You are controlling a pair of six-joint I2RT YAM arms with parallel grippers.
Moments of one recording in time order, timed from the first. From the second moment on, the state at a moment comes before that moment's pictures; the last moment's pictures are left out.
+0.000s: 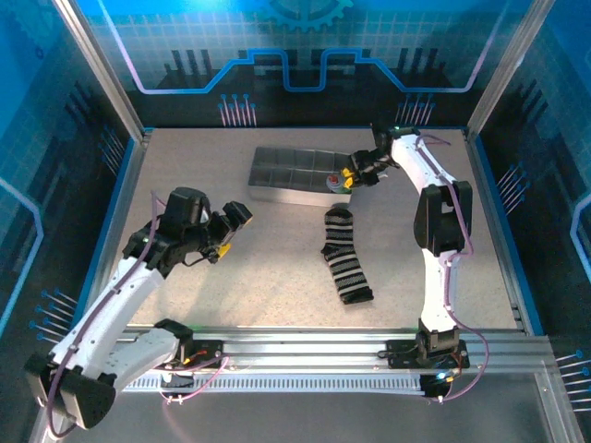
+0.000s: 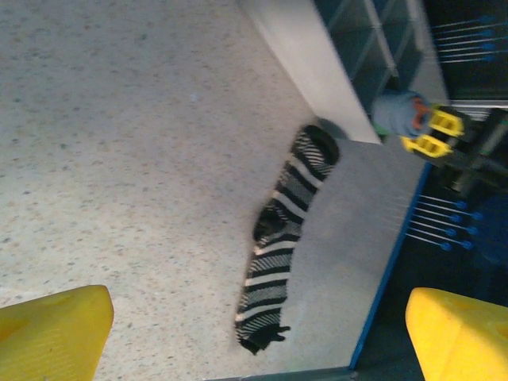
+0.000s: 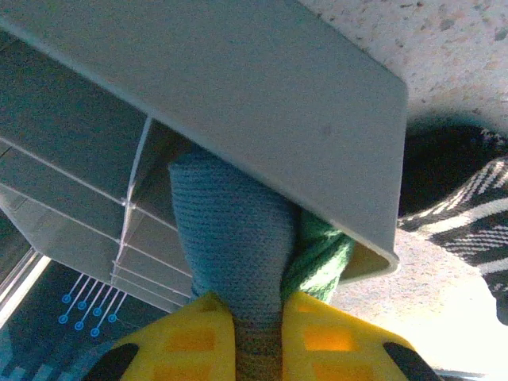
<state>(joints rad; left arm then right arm) -0.33 0.93 0.92 -0.74 0.27 -1.15 0.17 2.21 1.97 -1.07 -0.57 1.40</state>
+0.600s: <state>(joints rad) -0.33 0.80 0.90 -0.53 0.30 -1.03 0.16 2.21 1.96 -1.05 -0.56 1.44</state>
